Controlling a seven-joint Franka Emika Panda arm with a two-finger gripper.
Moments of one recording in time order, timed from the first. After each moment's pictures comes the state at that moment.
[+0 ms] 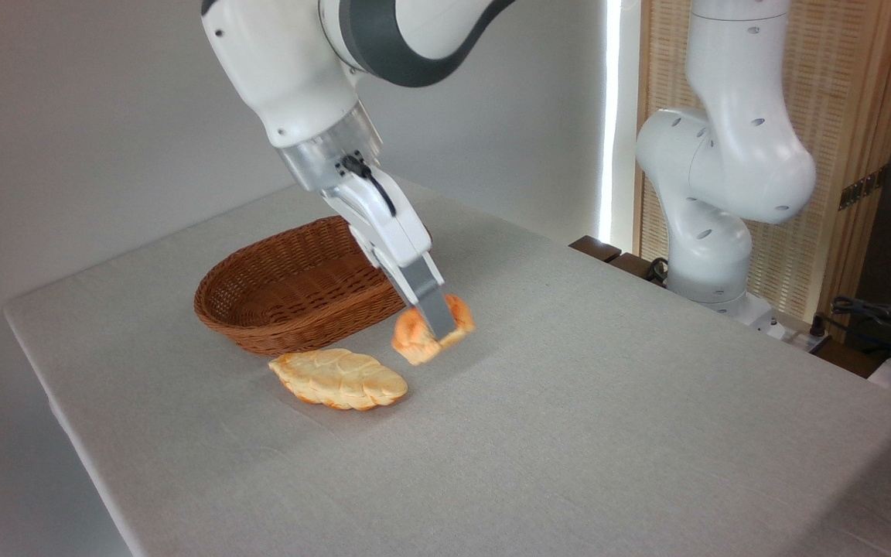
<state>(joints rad) -0.14 -0.03 0.00 -1.88 0.12 1.57 0.83</state>
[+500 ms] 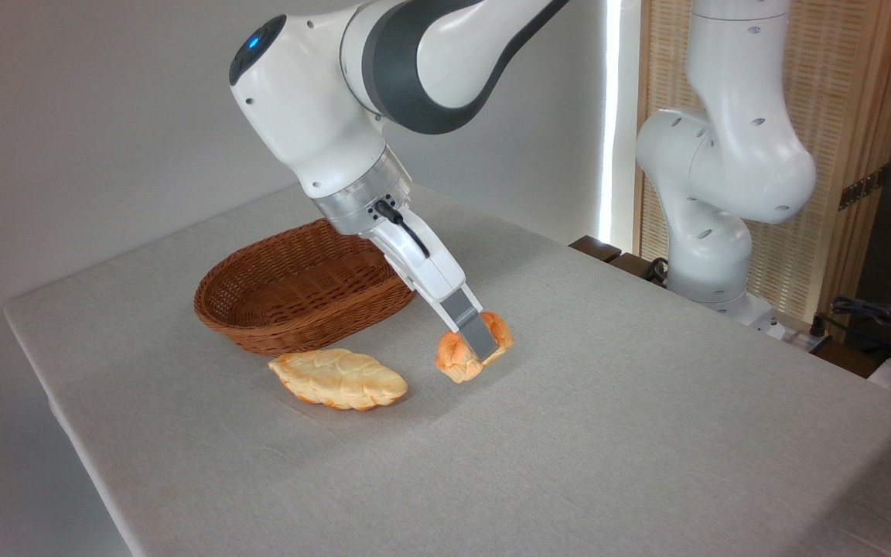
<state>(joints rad) -0.14 -0.04 0.02 -1.98 0.13 1.57 0.85</state>
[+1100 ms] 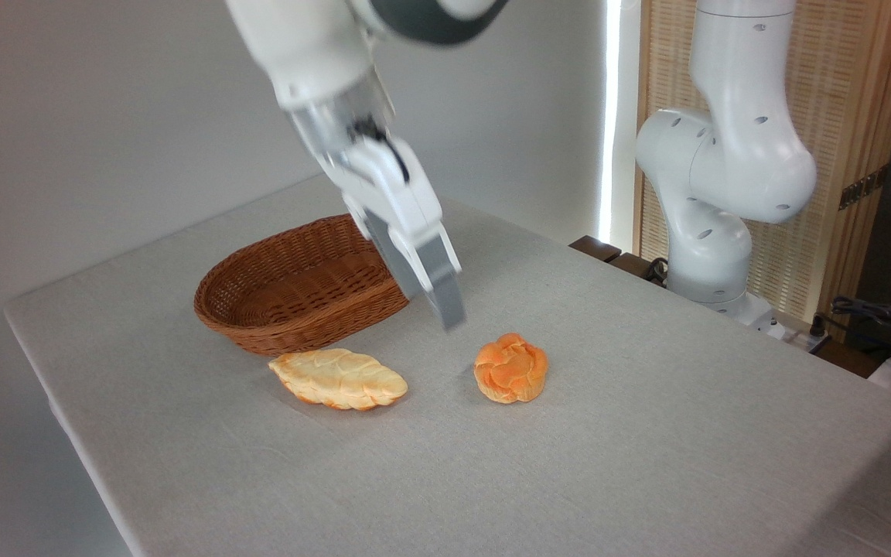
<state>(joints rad) -0.11 -0.09 0.02 -1.82 0.07 1.57 0.85</state>
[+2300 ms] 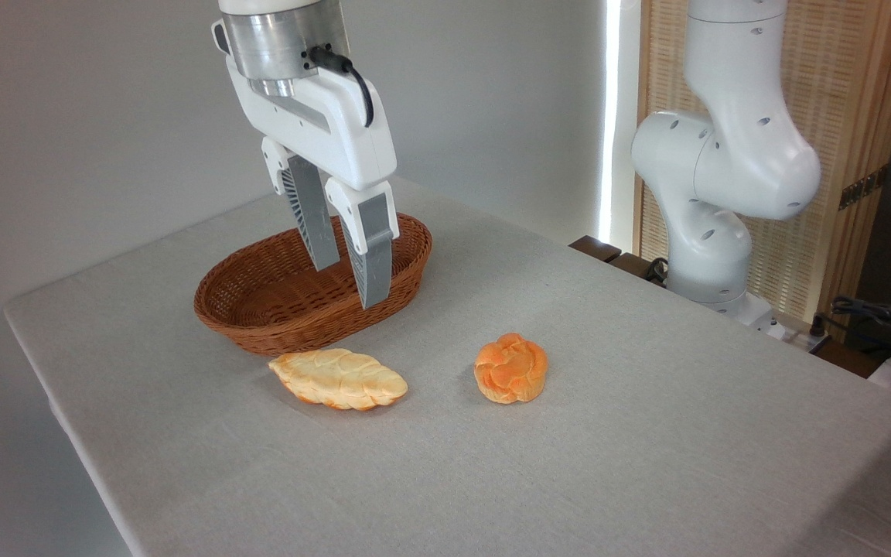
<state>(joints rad) 0.00 0.00 -0.05 -1.61 -0.04 1.61 0.78</state>
